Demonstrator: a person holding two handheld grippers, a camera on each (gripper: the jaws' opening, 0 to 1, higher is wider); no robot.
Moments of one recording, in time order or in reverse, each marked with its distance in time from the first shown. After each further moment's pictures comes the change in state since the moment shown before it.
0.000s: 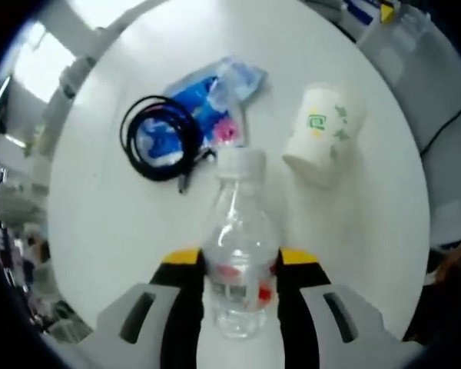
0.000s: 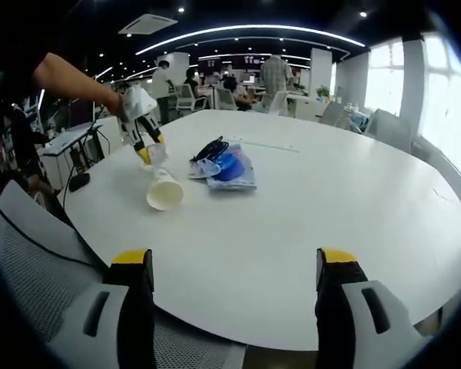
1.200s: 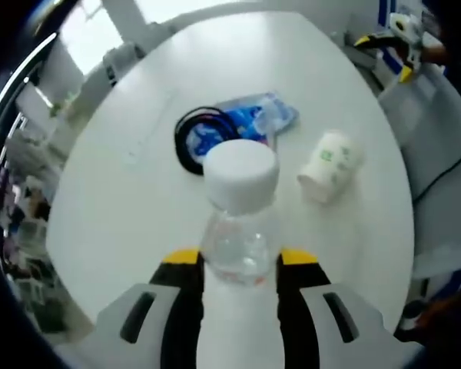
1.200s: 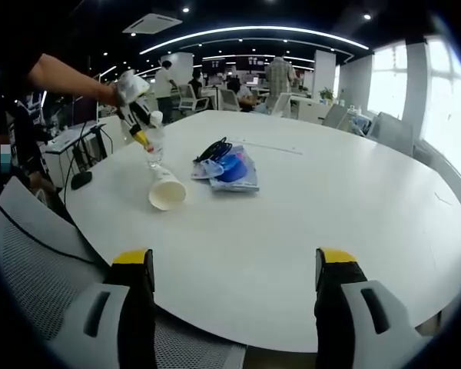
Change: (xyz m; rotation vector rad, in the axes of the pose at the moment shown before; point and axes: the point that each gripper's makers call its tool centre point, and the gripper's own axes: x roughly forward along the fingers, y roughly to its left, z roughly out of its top) left arm -0.046 0.012 -0.014 -0.268 -0.165 0.062; right arm 0.000 0.001 0.001 -0.015 -0.006 0.009
